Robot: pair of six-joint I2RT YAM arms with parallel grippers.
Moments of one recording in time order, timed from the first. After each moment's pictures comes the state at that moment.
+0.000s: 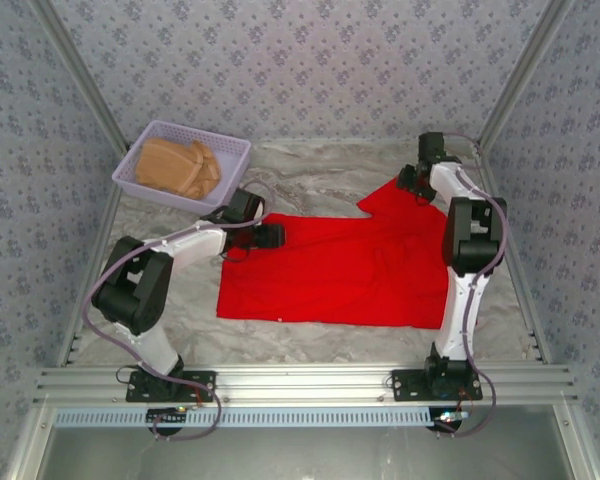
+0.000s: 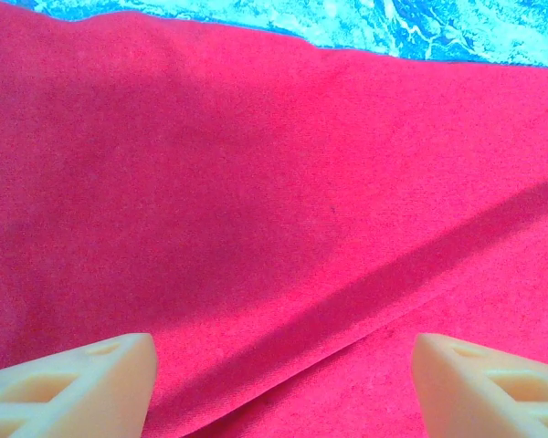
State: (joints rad) left arm -0.51 1.73 1.05 -0.28 0.10 -0.46; right arm -0.02 2.21 1.76 -0.58 -0.01 0.34
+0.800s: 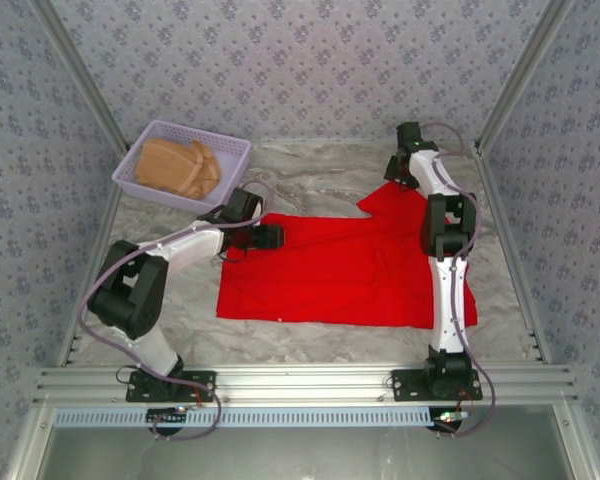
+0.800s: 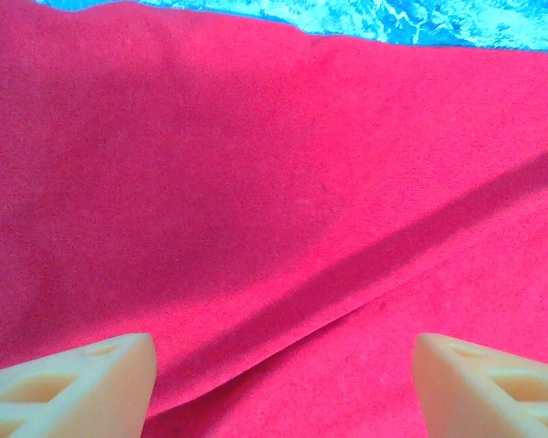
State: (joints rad) left arm -0.51 1.69 1.05 -0.32 0.12 -0.44; right arm 0.05 2.54 2.25 -0.82 0.13 0.42
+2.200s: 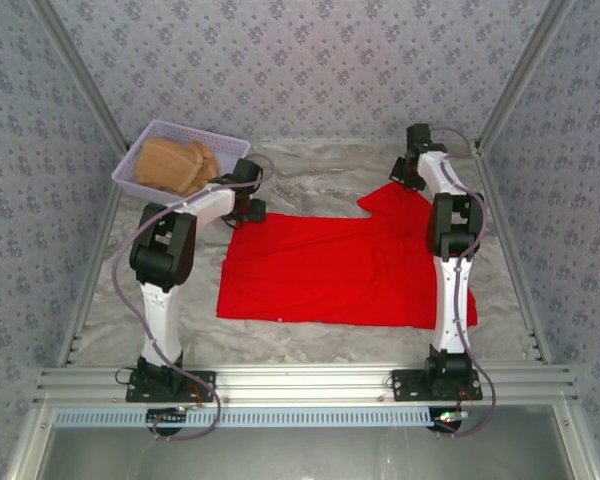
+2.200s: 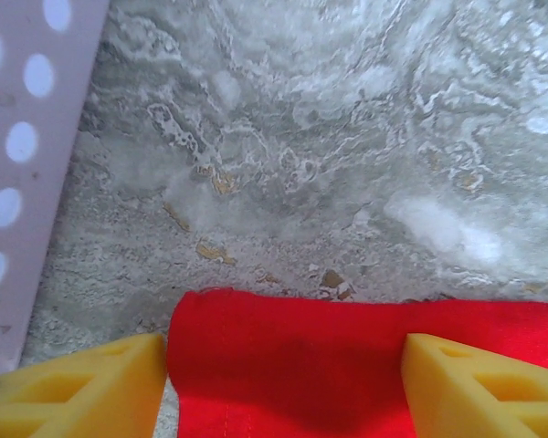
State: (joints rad) left arm -0.38 2.12 1.54 -0.57 -0.16 -0.29; right arm 0.00 2.51 2.19 -0.79 0.02 0.43
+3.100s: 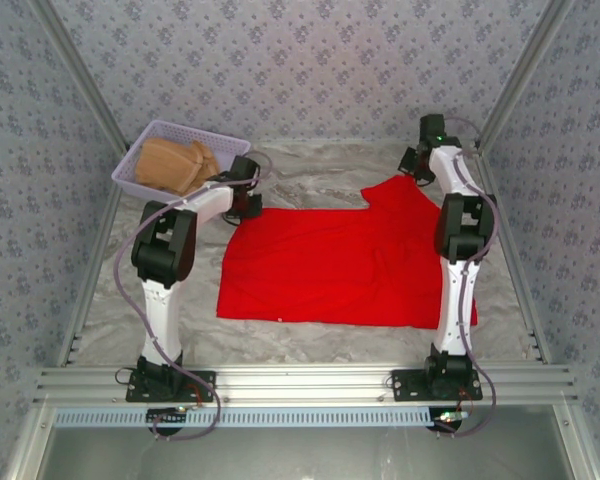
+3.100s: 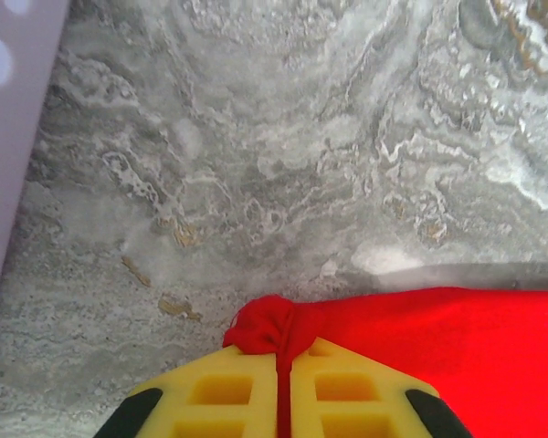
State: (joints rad) left arm -0.35 2.15 1.57 -0.53 -0.07 -0.29; right arm -0.04 2.39 2.16 -0.79 -0.04 0.38
